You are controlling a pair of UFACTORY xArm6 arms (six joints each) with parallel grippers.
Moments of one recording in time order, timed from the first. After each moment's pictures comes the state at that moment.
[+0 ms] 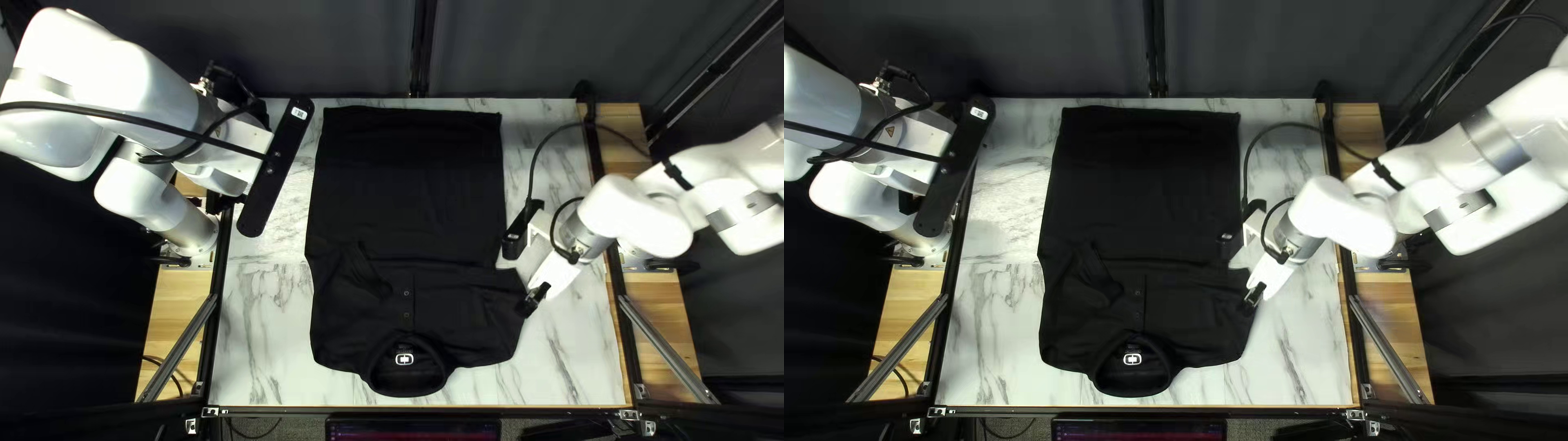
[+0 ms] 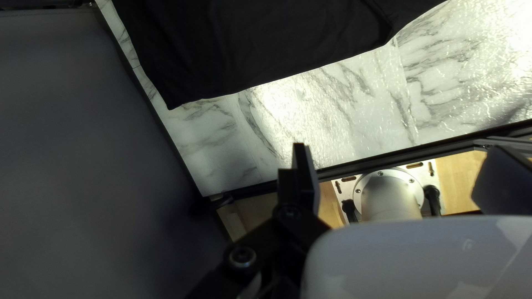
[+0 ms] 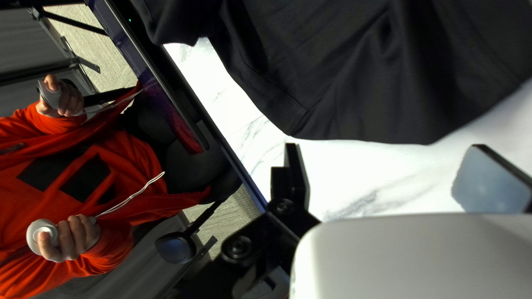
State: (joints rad) left arm -0.34 -0.74 -0.99 0.24 1.67 0.07; right arm 0.58 -0.37 -0.24 0.91 0.23 0.33
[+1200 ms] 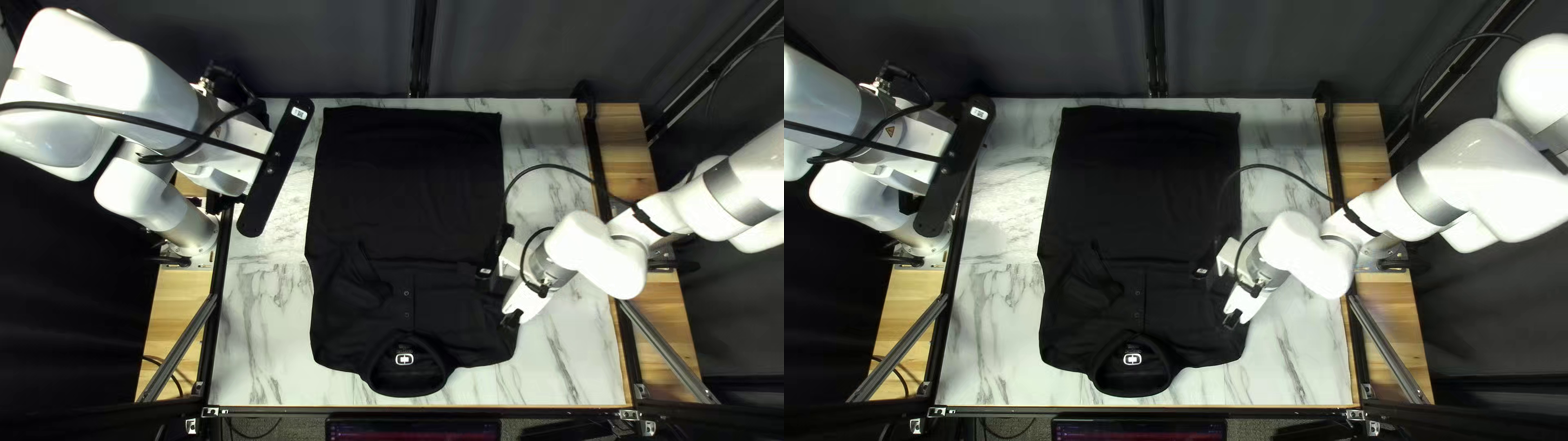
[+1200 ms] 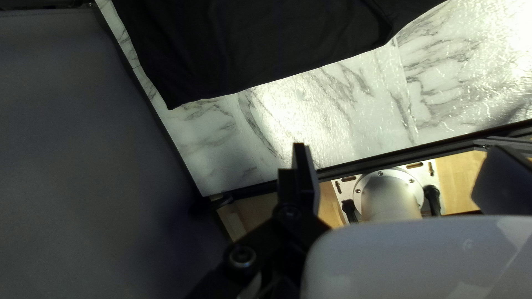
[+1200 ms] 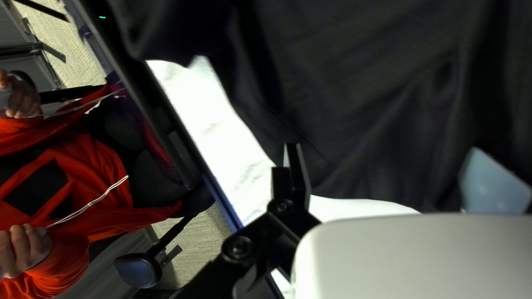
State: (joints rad) left arm -0.34 -0.74 -0.99 0.24 1.67 0.07; right arm 0.59 -0.08 -0.48 1.01 0.20 0.11
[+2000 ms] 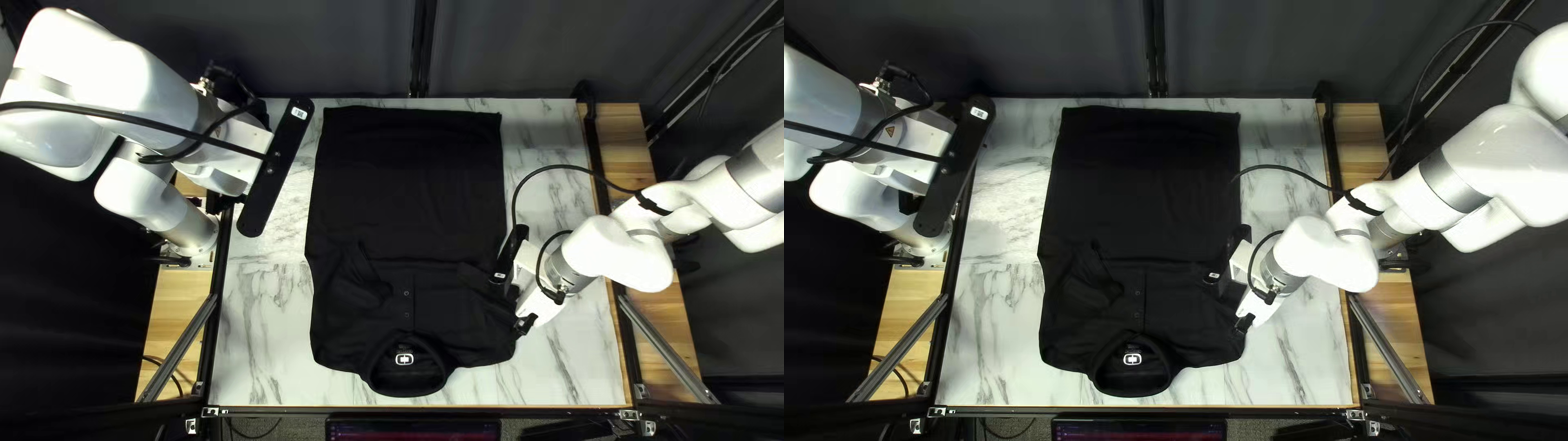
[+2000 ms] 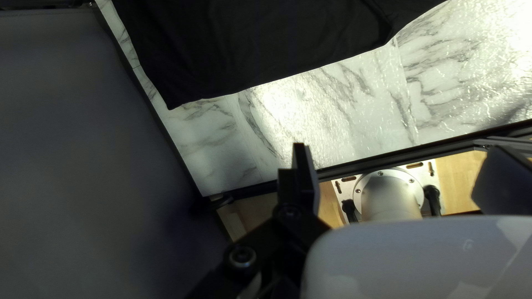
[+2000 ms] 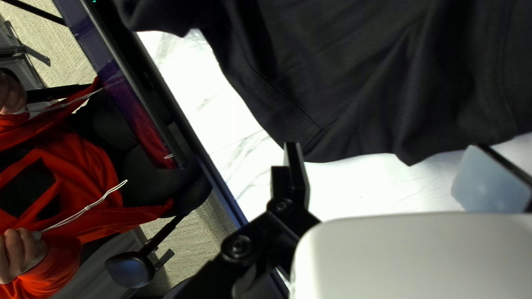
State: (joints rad) left arm -0.34 -0.74 -0.99 0.24 1.67 0.07; right arm 0.65 -0.11 -0.38 0.98 0.15 0.25
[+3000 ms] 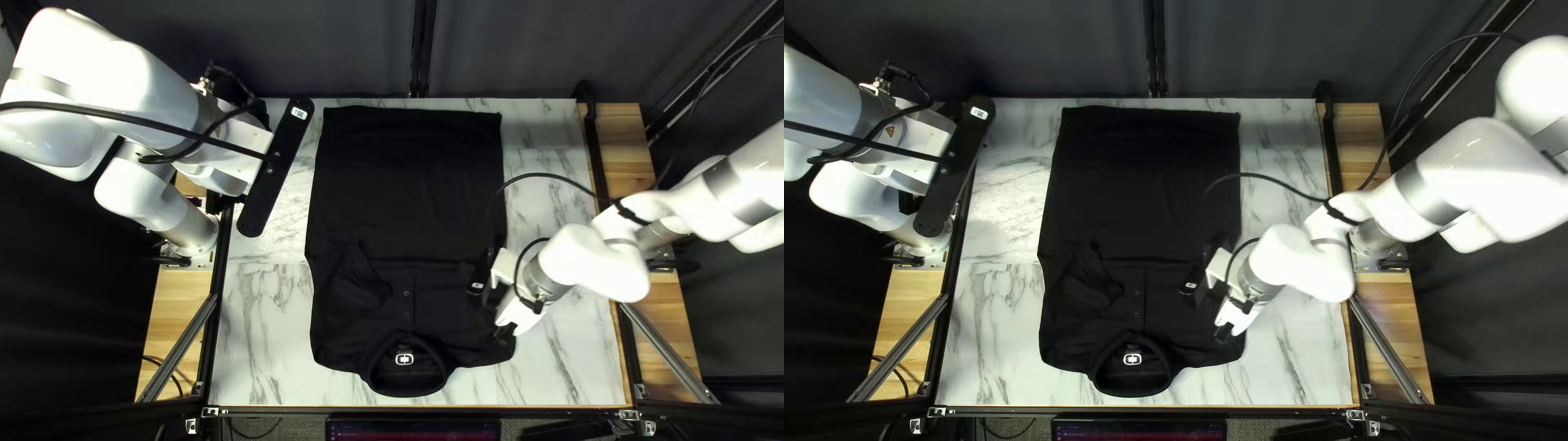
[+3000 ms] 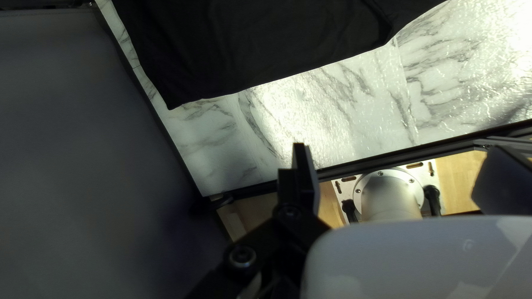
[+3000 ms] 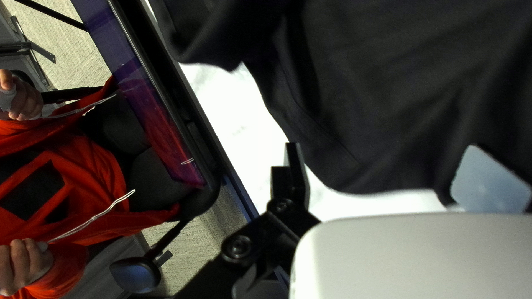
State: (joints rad) left arm -0.34 -0.74 -0.99 0.24 1.67 0.07; right arm 0.56 -0.32 -0.31 0.54 0.28 0.57
